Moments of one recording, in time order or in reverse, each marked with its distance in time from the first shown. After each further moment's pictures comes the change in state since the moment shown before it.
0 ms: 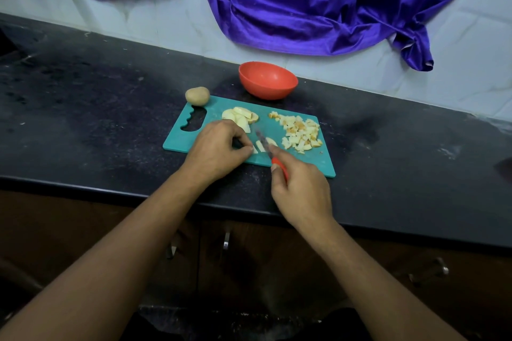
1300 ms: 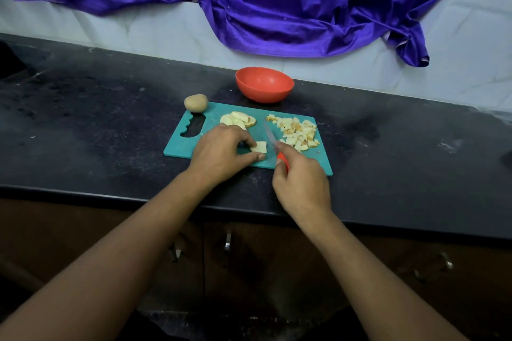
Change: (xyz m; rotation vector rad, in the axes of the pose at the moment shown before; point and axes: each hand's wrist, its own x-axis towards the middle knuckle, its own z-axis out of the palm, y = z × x) left_hand 0.005 0.006 0.009 0.259 -0.019 0.070; right_hand 0.008 -0.002 -0.007 0.052 0.033 0.141
